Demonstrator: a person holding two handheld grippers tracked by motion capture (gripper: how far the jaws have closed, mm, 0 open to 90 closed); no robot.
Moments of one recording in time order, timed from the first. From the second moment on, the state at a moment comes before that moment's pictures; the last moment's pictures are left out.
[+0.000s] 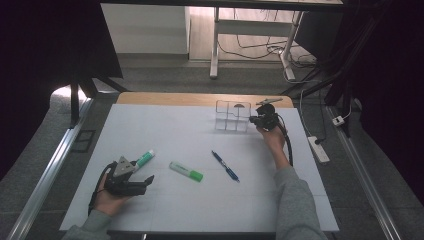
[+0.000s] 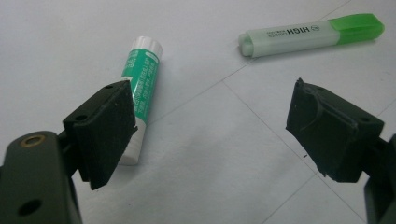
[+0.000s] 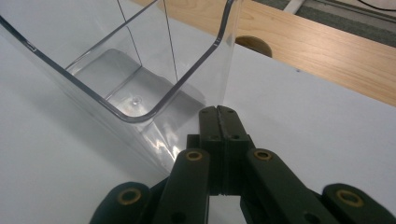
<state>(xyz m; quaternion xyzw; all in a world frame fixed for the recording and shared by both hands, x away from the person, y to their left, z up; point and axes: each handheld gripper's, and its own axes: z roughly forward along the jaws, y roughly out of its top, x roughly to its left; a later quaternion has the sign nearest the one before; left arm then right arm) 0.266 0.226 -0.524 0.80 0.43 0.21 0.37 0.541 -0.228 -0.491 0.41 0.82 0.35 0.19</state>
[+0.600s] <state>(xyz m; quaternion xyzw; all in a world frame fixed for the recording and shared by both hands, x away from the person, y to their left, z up) 0.266 0.226 -0.524 0.80 0.43 0.21 0.37 0.545 -0.194 -0.494 0.40 0.83 0.35 0.19</state>
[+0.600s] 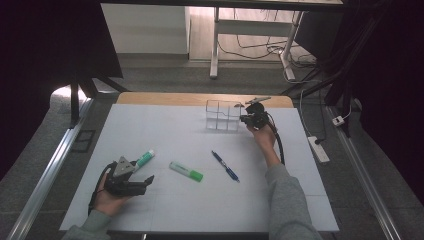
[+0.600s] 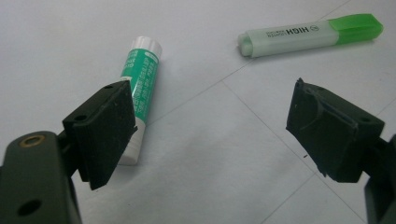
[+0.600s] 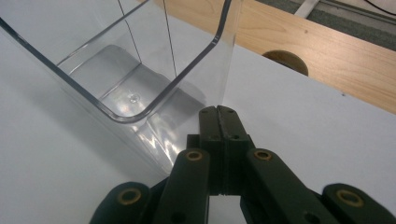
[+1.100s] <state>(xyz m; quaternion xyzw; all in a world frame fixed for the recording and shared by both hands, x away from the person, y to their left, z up) 0.266 0.226 -0.525 0.80 0.43 0.21 0.37 0.544 -0.173 -0.496 0.40 0.83 0.37 0.17</state>
